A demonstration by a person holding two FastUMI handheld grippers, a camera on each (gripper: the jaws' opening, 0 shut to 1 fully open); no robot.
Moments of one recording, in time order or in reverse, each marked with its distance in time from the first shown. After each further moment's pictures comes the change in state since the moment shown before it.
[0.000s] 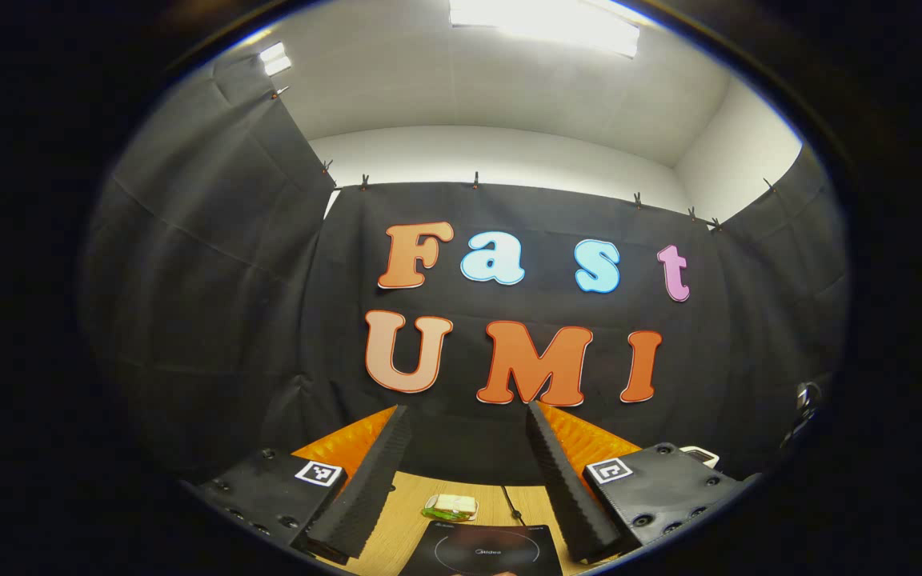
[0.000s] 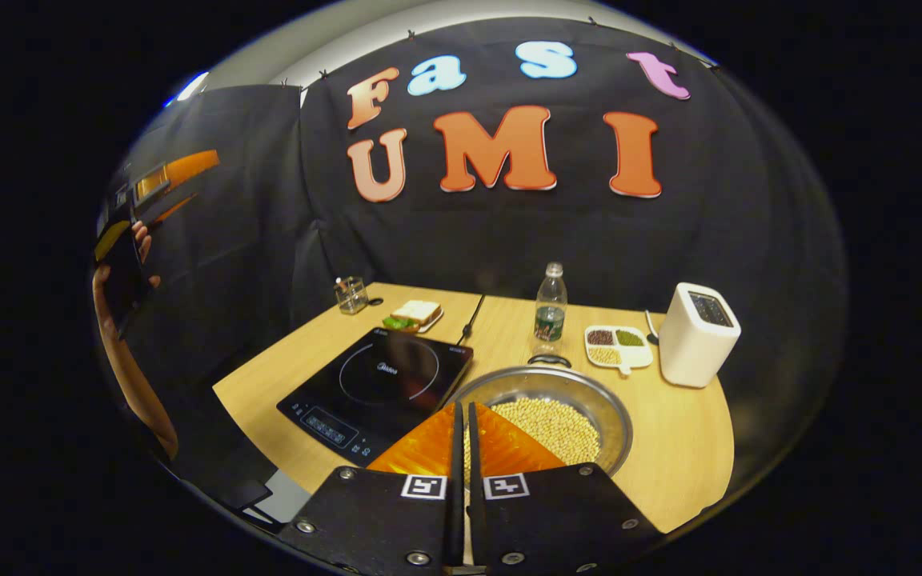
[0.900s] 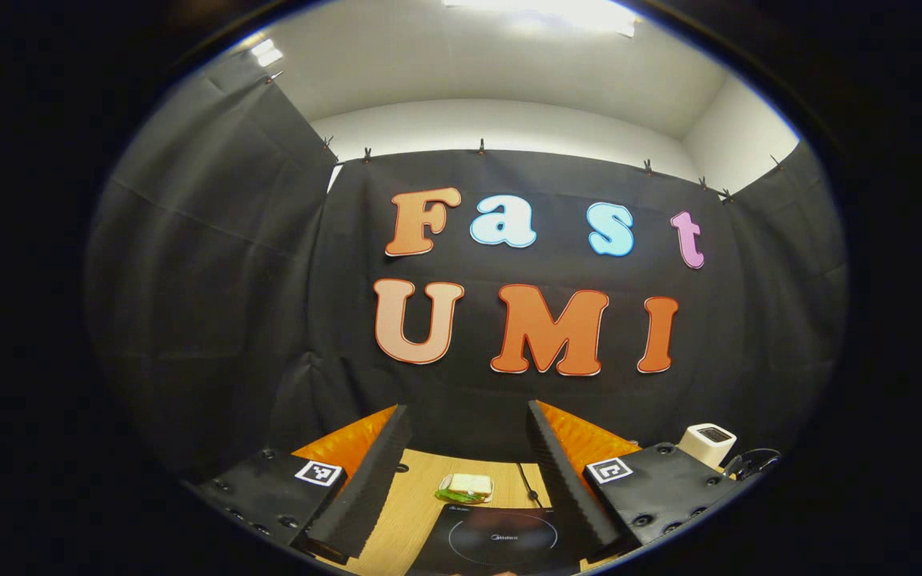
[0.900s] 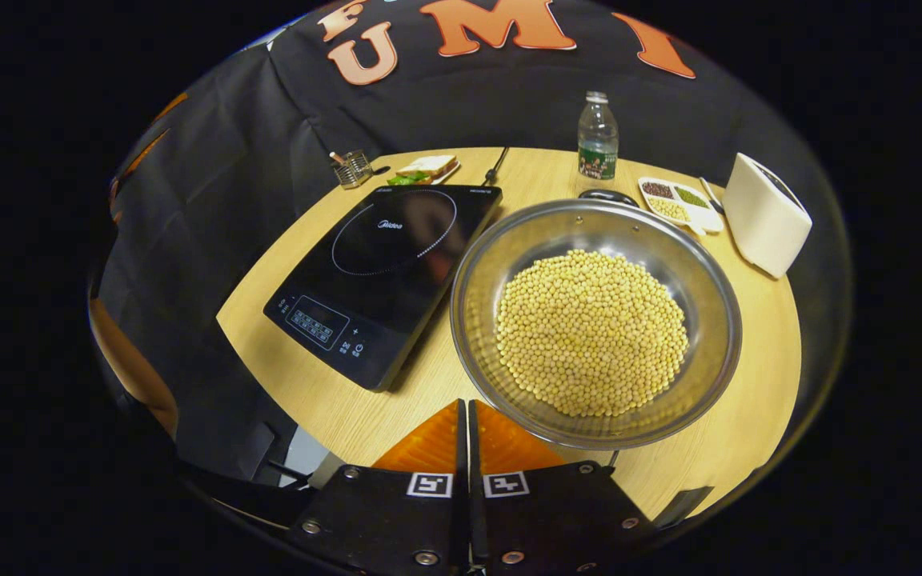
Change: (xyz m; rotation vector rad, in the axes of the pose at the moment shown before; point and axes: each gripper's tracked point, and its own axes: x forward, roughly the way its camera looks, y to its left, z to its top) left arm 0.017 0.017 -0.043 0.025 0.110 0.039; right arm 0.038 0.026 -0.135 0.086 0.482 0.113
